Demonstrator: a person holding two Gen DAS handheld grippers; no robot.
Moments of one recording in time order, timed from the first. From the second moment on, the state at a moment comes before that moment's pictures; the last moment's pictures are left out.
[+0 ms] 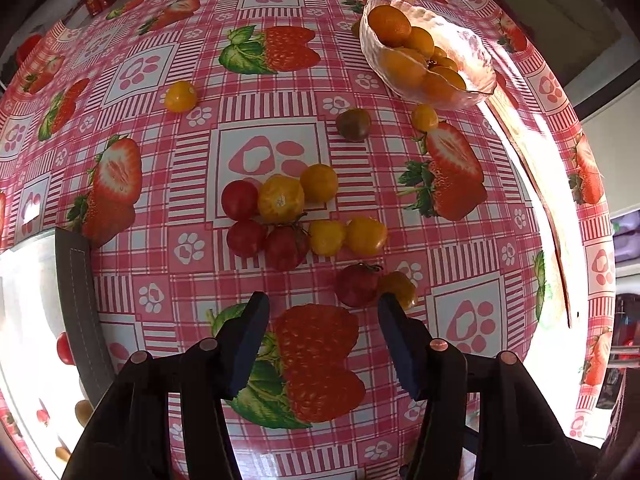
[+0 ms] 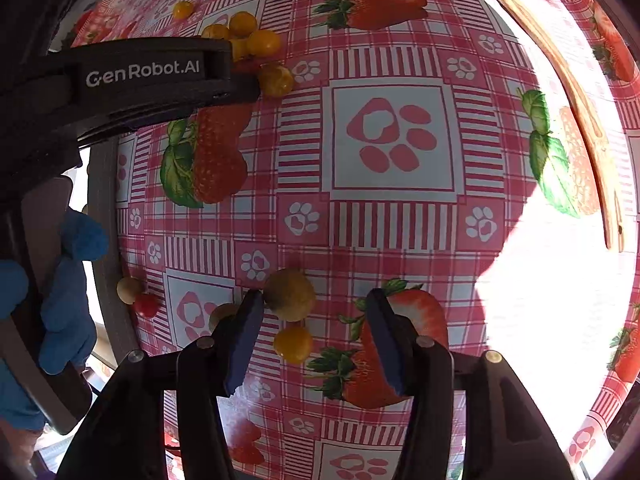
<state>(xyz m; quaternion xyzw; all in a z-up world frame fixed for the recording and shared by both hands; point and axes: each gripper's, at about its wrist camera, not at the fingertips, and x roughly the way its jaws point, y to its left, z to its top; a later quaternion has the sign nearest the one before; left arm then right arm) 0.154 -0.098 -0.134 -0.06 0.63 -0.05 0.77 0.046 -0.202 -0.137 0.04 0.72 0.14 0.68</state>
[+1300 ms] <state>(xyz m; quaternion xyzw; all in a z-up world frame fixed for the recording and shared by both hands) 0.150 -0.095 -0.133 -0.06 0.64 -0.05 0.77 0.071 -0.259 -0.120 0.09 0.71 0.14 0.68</state>
